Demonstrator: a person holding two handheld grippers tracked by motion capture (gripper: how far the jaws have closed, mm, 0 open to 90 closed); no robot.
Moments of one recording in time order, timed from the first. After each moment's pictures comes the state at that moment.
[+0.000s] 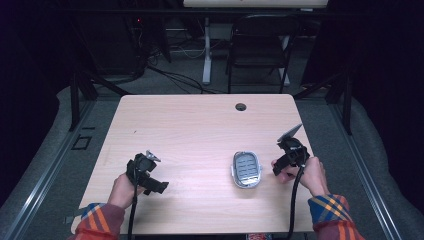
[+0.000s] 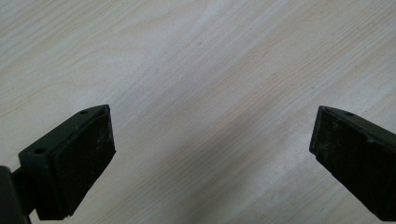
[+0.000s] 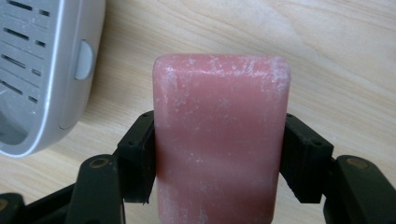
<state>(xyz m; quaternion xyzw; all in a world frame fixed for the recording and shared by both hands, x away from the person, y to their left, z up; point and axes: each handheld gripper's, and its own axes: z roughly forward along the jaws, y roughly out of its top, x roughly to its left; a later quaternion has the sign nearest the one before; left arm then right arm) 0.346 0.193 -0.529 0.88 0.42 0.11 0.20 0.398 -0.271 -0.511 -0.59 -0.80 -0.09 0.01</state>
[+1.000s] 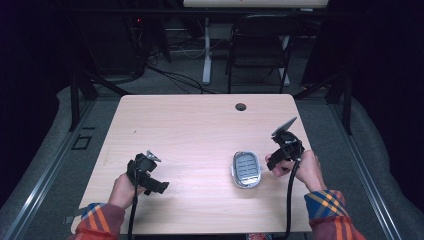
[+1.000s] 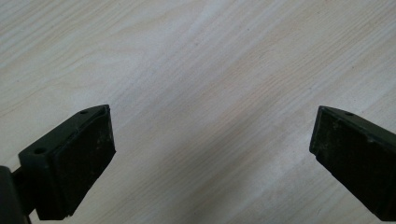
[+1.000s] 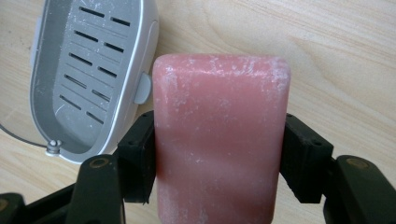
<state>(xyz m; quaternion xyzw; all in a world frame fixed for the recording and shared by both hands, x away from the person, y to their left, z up) 0.346 0.192 -0.529 0.88 0.42 0.10 0.20 0.407 -0.254 -0.491 -0.57 -0.81 -0.10 0.02</state>
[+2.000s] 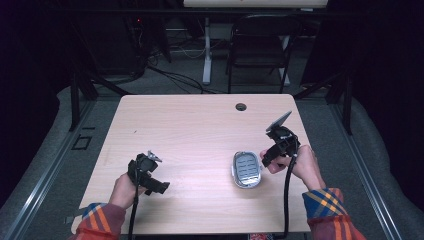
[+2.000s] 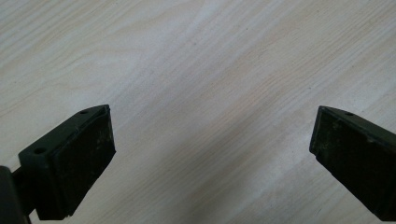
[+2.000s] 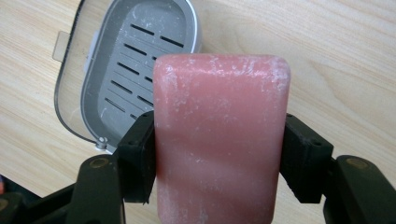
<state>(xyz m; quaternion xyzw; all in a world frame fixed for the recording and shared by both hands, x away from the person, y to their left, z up) 0.346 0.190 -0.530 0.88 0.41 0.10 0.19 0.405 -0.233 -0.467 -0.55 -0.83 -0.11 0.01</state>
